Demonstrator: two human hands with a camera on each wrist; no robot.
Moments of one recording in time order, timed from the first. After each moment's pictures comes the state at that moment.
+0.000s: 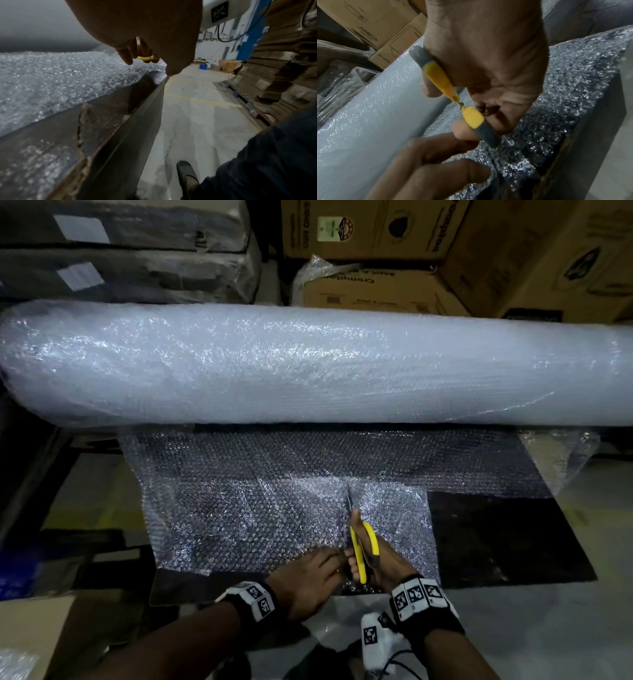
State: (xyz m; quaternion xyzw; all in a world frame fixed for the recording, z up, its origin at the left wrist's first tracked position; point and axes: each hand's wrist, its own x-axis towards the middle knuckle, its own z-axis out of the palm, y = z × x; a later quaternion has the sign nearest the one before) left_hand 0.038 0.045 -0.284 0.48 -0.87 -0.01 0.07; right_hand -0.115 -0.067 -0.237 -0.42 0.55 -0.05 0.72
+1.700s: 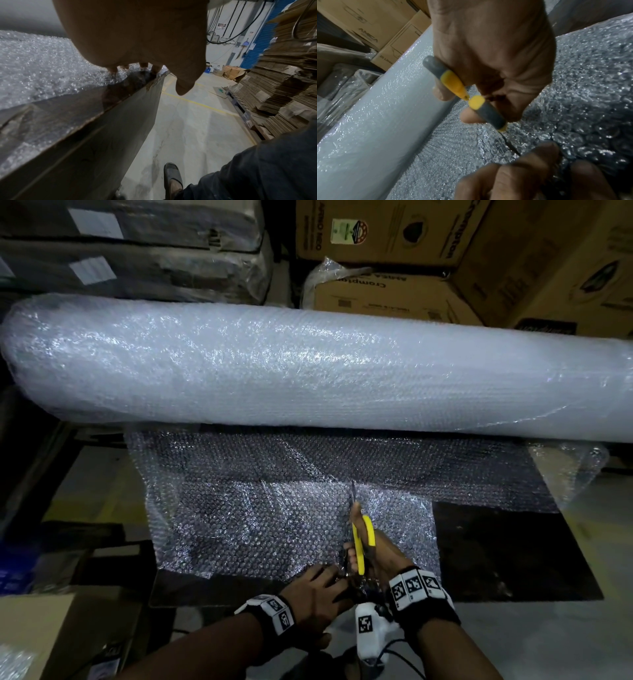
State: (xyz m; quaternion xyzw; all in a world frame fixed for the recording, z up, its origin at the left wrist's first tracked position) left_hand 0.024 0.052 -0.292 0.48 -0.87 -0.12 -0.06; right_hand -0.090 -0.089 -0.236 -0.41 0.60 -0.04 0.68
